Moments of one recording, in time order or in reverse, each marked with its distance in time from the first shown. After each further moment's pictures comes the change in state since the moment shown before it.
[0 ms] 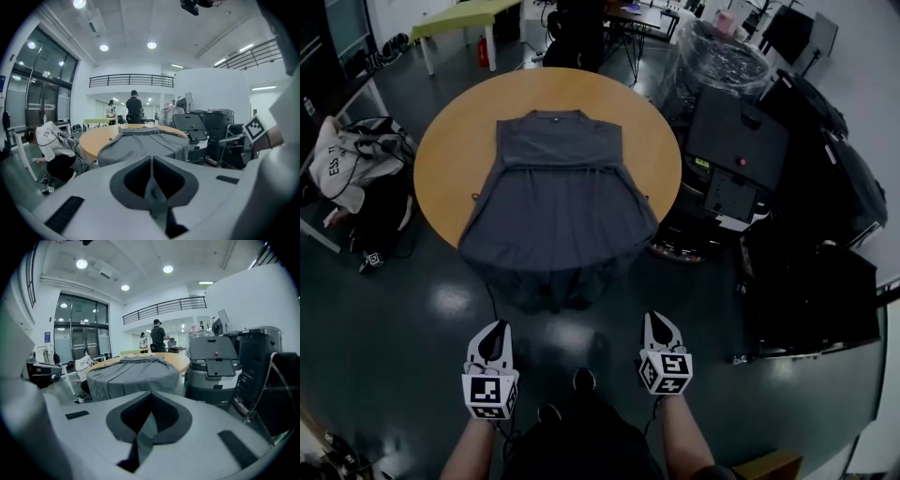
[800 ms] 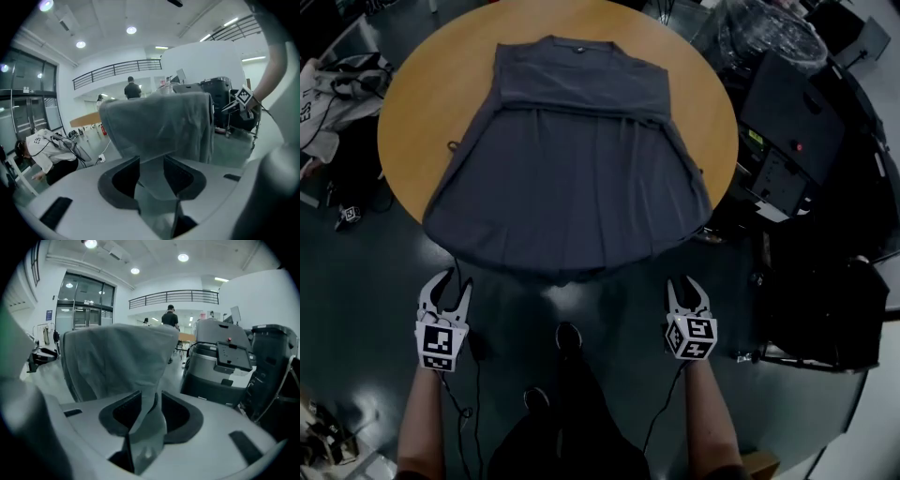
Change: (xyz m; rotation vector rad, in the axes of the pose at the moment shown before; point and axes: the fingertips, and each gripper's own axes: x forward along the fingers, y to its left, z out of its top) left arm 0.149 0.139 -0.146 0.229 0.127 -0.026; right arm 0.176 -0.082 -0.097 -0.147 0.121 -0.016
